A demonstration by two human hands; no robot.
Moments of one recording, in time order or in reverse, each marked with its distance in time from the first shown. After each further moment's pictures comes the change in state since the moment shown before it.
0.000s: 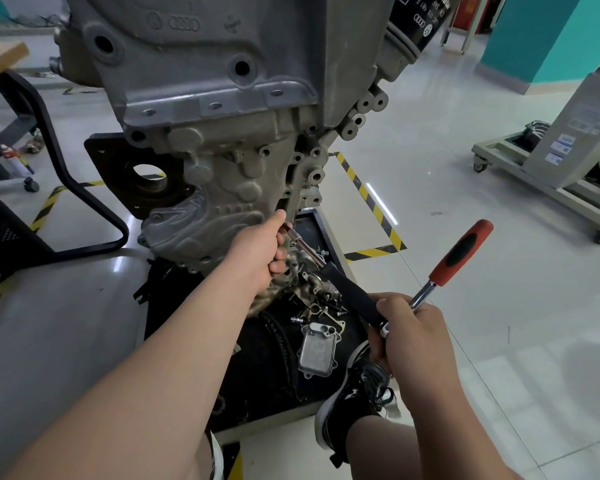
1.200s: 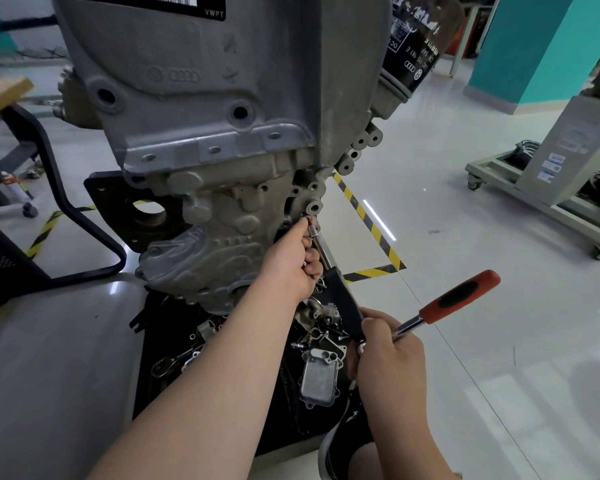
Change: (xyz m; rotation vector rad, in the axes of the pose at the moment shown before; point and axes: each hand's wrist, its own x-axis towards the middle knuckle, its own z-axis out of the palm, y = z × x) left_hand 0.016 0.009 0.054 -0.391 -0.091 -0.089; right_hand 0.000 -0.009 0.034 0.196 0.125 0.028
